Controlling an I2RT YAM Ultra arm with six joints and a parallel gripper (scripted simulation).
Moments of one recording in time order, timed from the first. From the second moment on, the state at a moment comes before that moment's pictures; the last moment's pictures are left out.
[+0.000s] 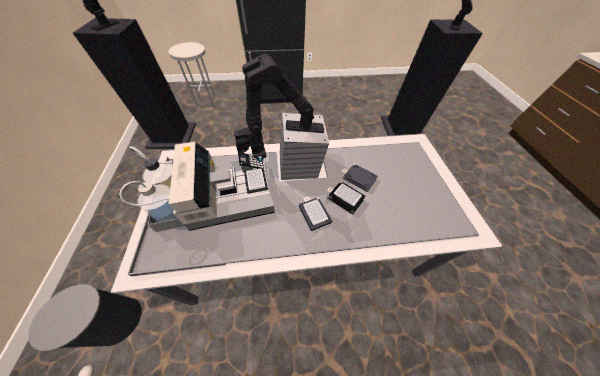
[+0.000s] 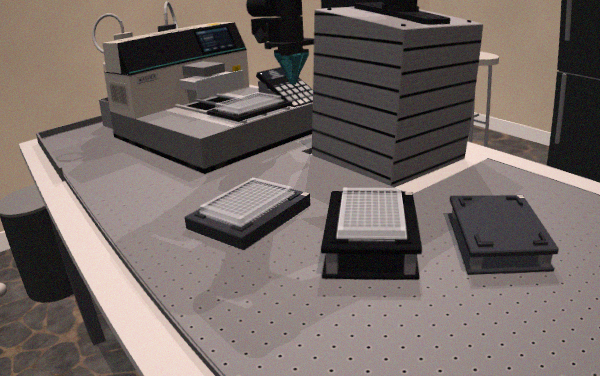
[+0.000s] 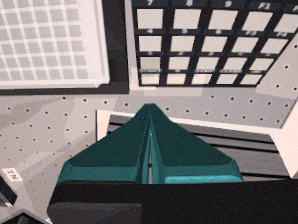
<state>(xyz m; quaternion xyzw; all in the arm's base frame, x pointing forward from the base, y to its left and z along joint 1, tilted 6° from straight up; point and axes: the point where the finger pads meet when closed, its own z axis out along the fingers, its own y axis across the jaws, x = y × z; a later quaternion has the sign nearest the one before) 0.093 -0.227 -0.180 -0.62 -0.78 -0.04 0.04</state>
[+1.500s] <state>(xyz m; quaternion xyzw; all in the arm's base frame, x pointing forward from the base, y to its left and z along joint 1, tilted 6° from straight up) 0.093 -0.229 -0.154 -0.54 -0.84 -0.04 0.03</state>
